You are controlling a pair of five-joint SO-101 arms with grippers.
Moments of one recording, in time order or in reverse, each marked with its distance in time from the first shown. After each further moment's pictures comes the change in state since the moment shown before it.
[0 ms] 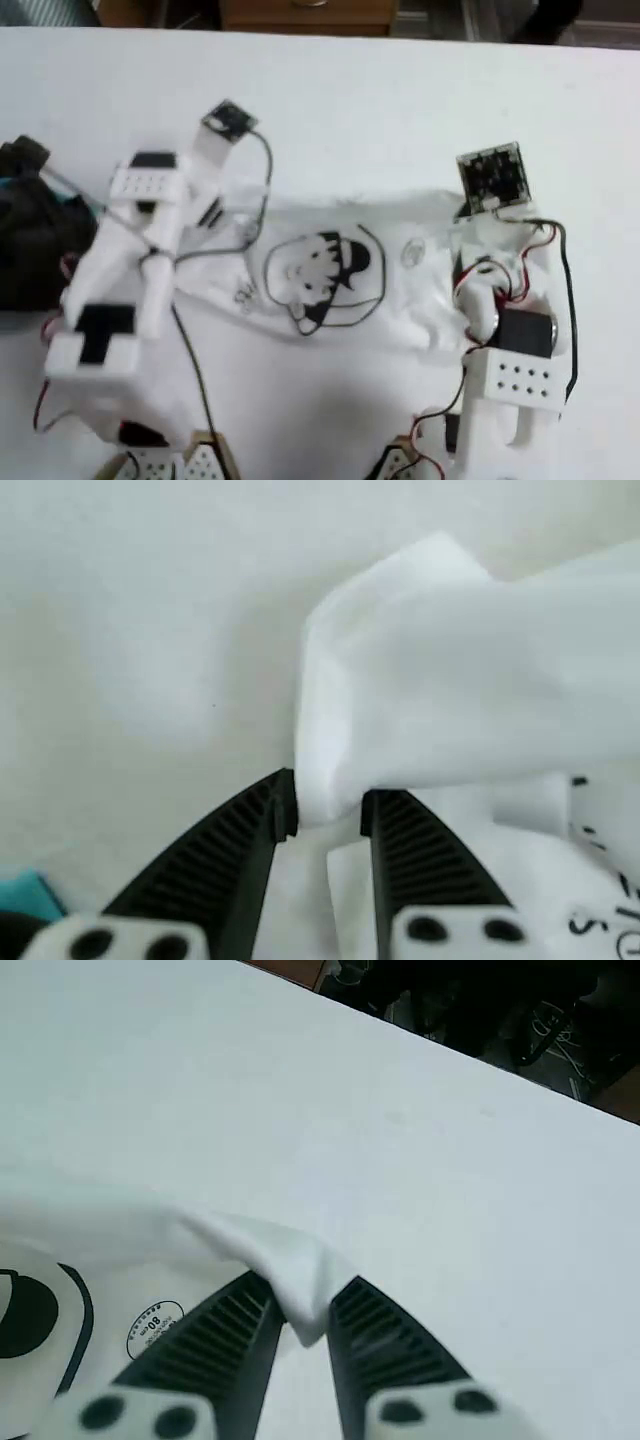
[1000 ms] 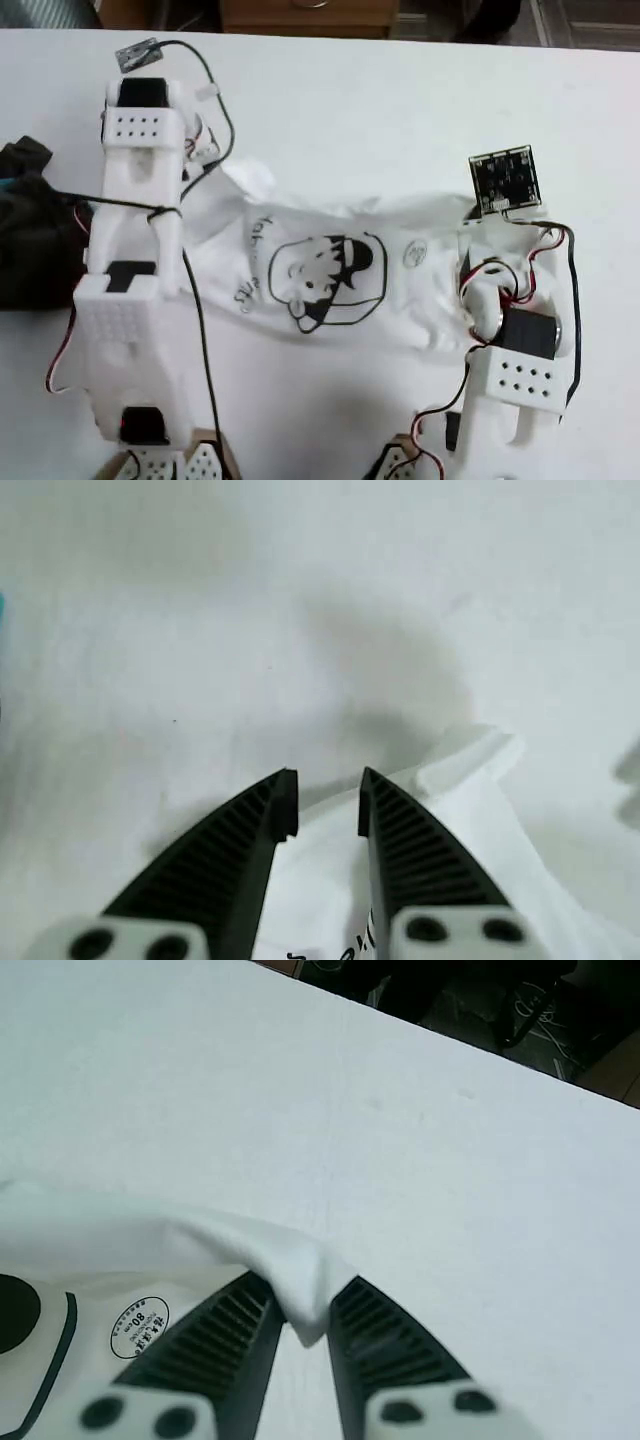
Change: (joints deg) left arm -0.6 18.4 -48.7 33.1 58.4; right arm 1.9 0.0 0.4 0.0 0.0
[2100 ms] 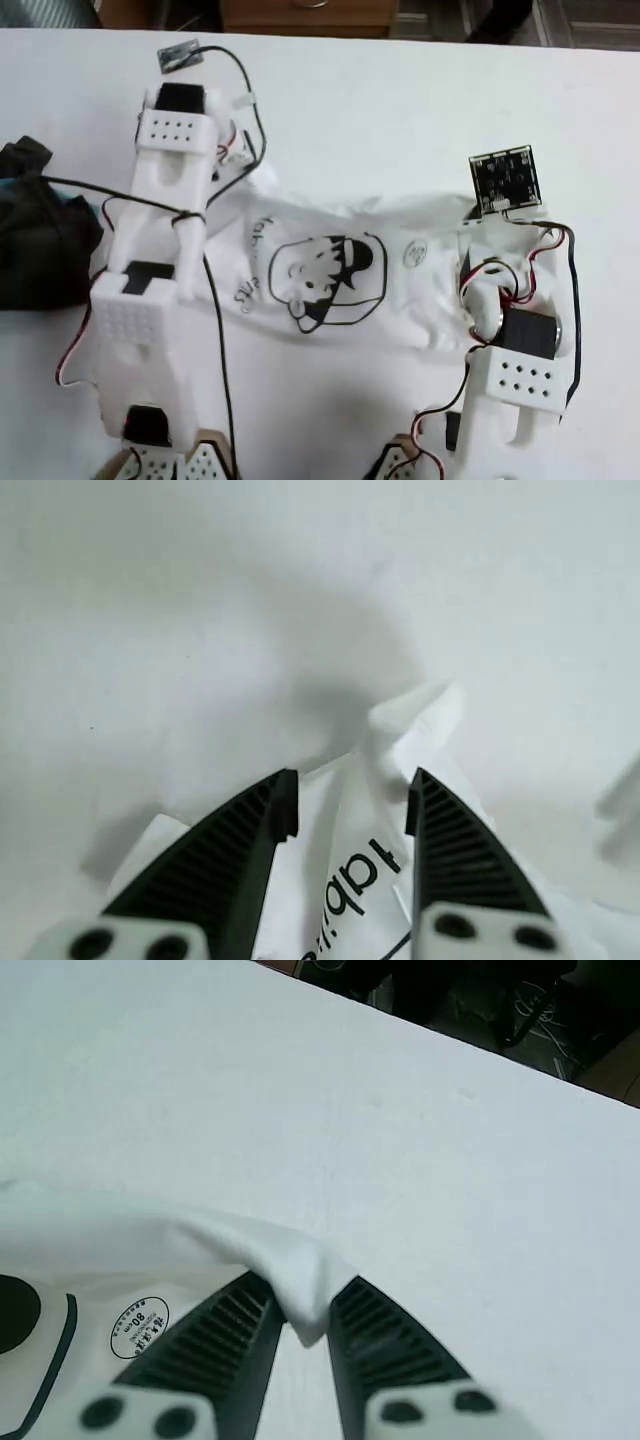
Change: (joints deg) left arm 6.1 0.0 3.1 -5.5 0.0; right arm 0.0 0.0 0.0 0.0 0.0
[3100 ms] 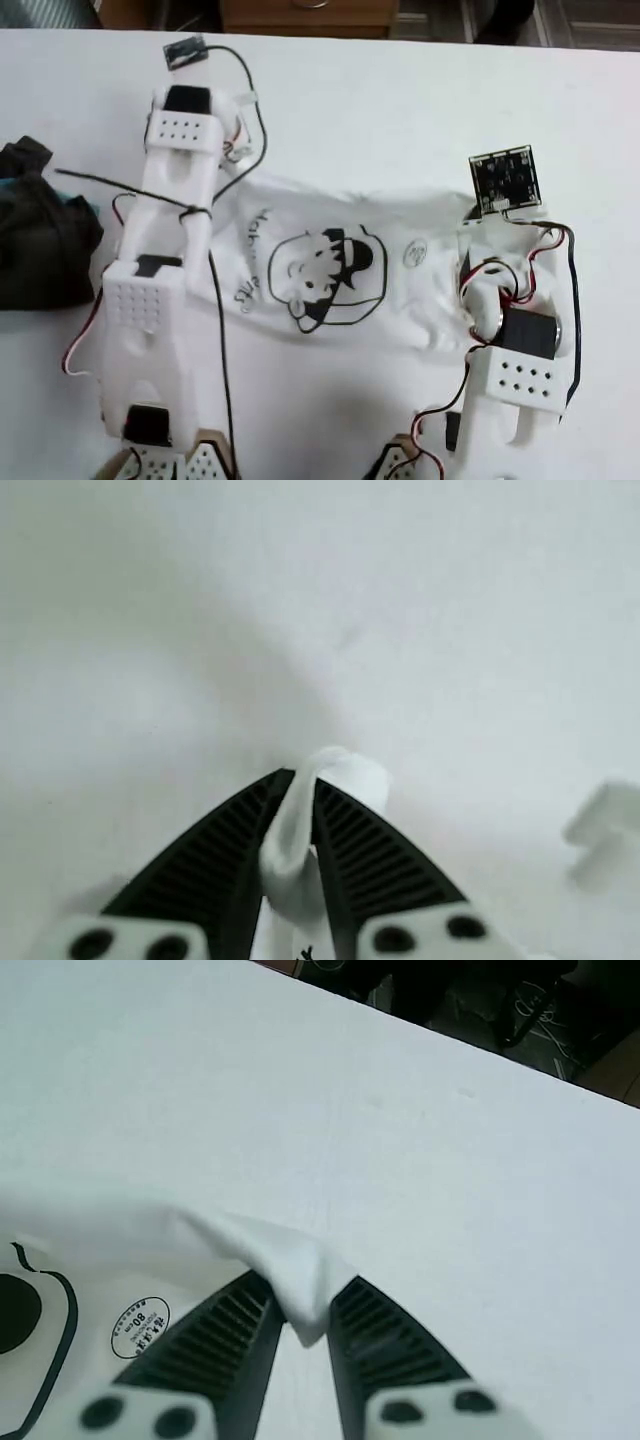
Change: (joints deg) left arm 0.0 7.9 -10.0 -1.6 0.0; right arm 0.0 0.0 0.0 0.0 -0.5
